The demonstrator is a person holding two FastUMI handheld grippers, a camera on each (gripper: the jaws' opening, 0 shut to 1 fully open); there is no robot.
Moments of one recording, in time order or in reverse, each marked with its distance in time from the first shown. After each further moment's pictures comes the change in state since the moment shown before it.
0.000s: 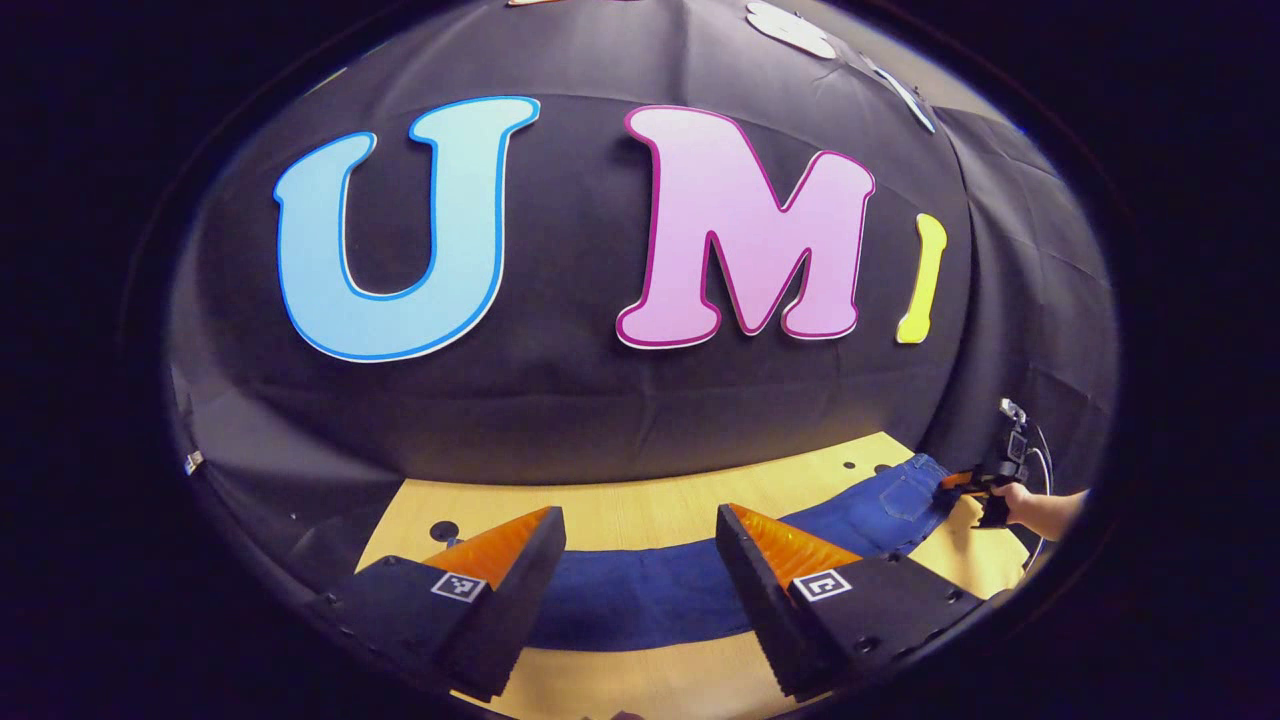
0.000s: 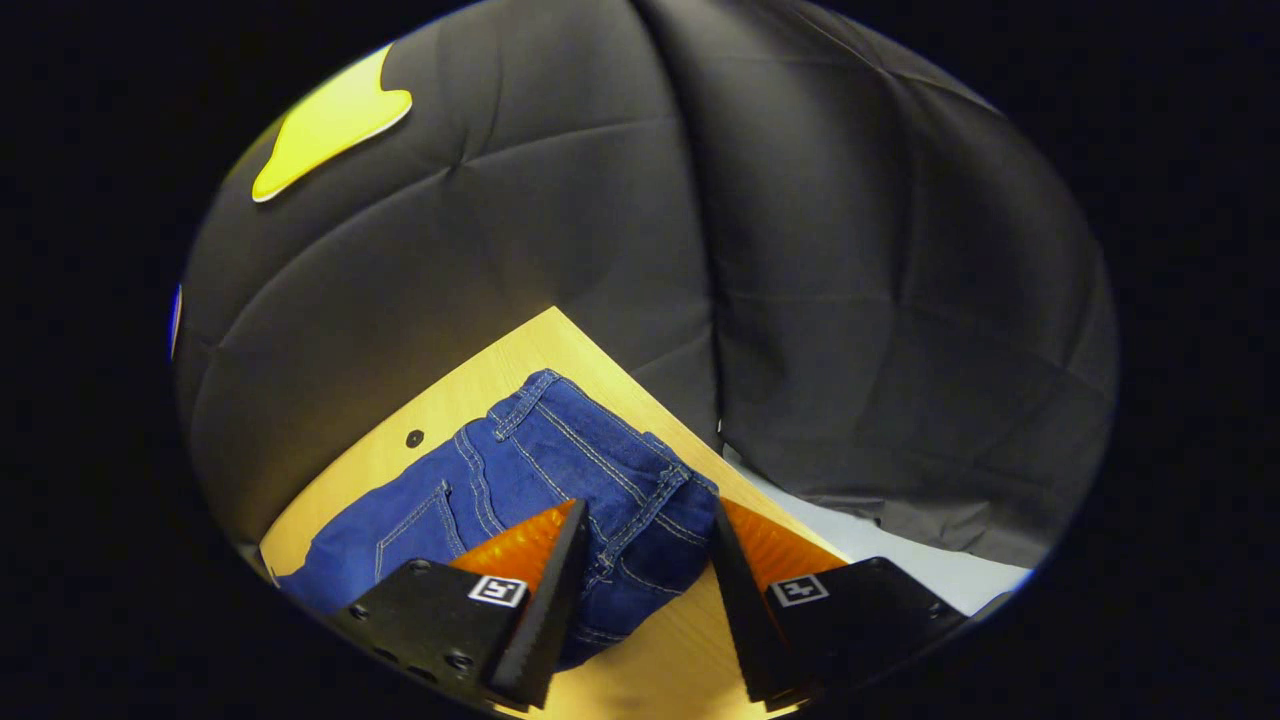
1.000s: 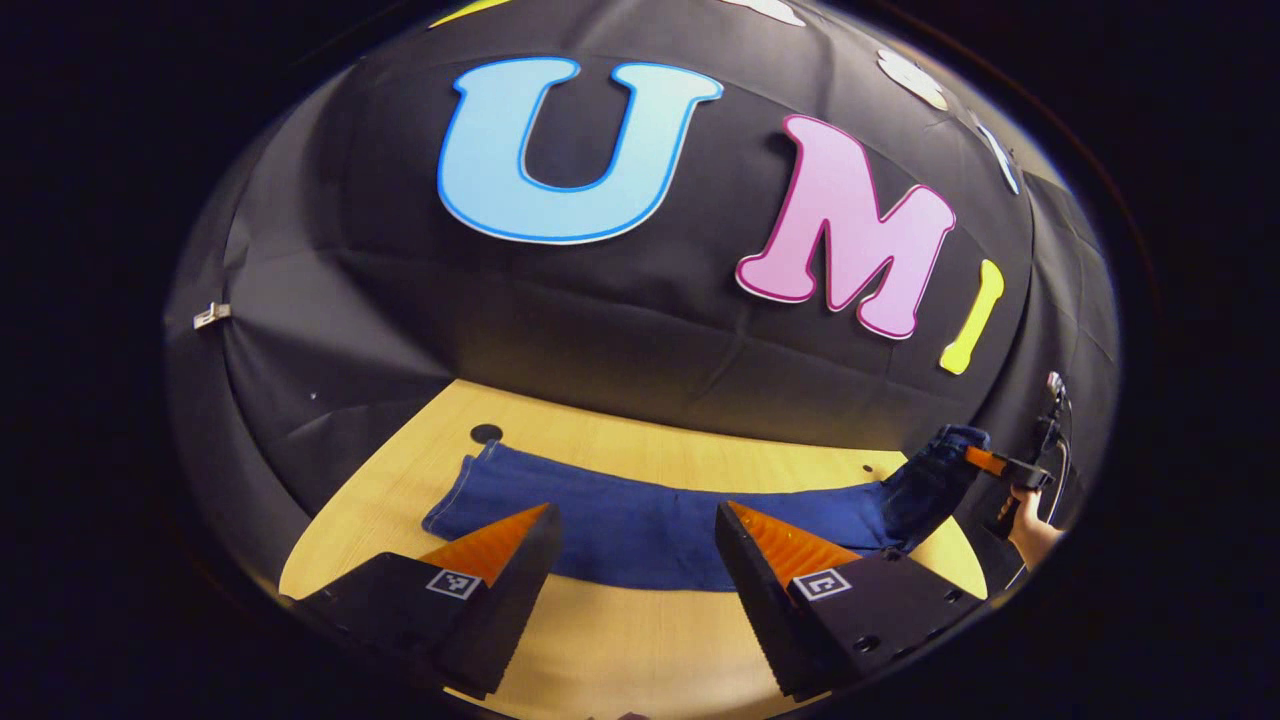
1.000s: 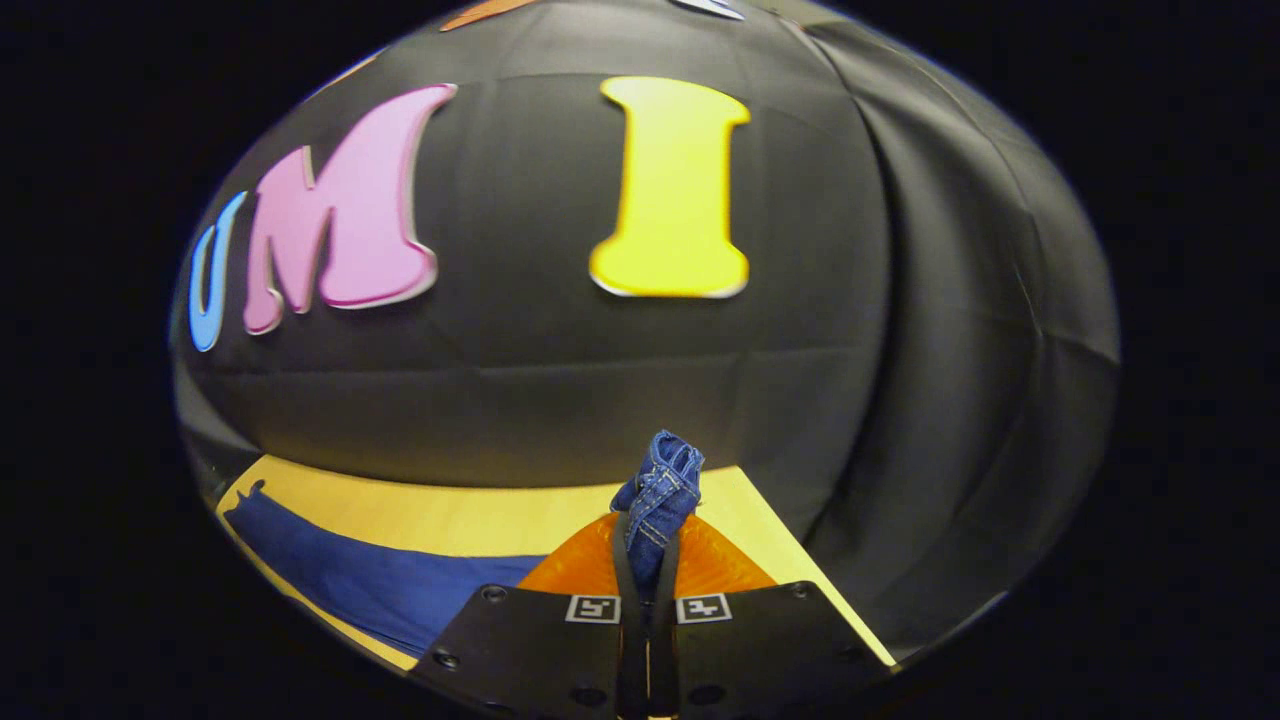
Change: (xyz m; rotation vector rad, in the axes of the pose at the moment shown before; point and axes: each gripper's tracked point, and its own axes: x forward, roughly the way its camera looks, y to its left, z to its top) left arm -0.064 0.076 -0.101 -0.280 0.051 0.115; right arm -0.212 0.132 0.082 -0.455 -0.450 0.357
